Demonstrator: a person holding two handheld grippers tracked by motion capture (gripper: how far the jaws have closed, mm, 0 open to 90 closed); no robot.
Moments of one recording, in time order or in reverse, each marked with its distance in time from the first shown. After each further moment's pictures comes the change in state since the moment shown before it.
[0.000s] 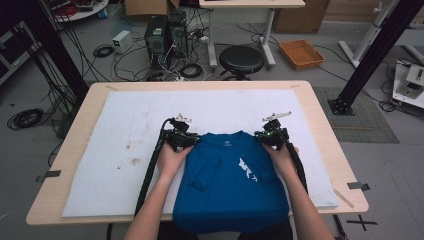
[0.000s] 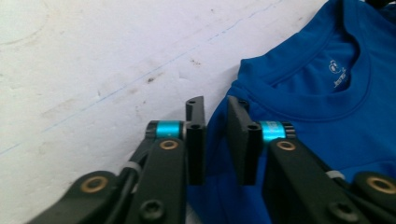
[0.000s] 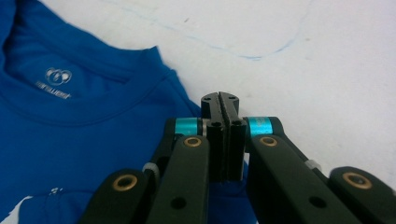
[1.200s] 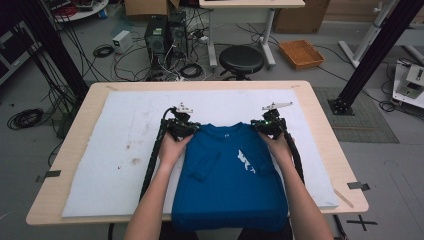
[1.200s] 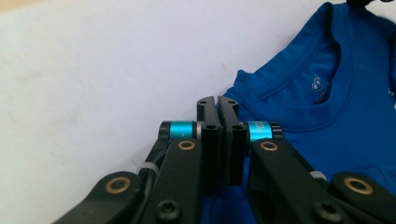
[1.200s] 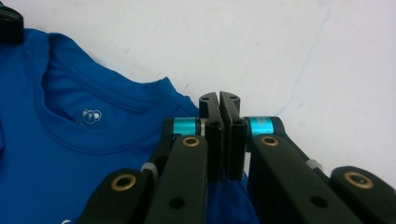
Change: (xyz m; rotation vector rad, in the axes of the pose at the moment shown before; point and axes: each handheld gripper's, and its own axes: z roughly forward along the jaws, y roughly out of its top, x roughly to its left) left arm 0.012 0.037 -0.003 -0.095 0.015 0.107; right arm -0.010 0.032 0.006 -0.110 0.060 0.026
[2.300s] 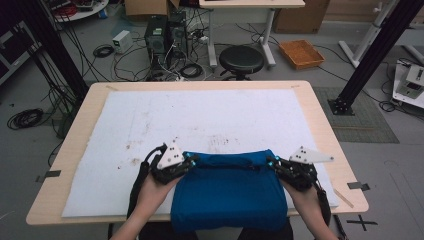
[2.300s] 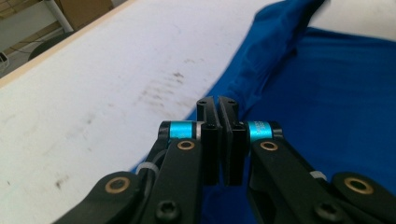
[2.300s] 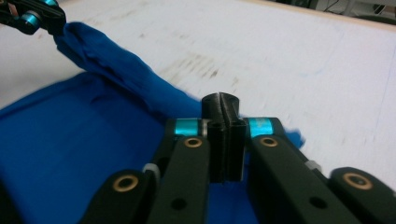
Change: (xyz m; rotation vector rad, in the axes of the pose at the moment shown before) left arm -0.109 -0.075 -0.120 -0.136 -0.101 0.343; right arm 0.086 -0.103 -0.146 -0.186 0.061 -0.120
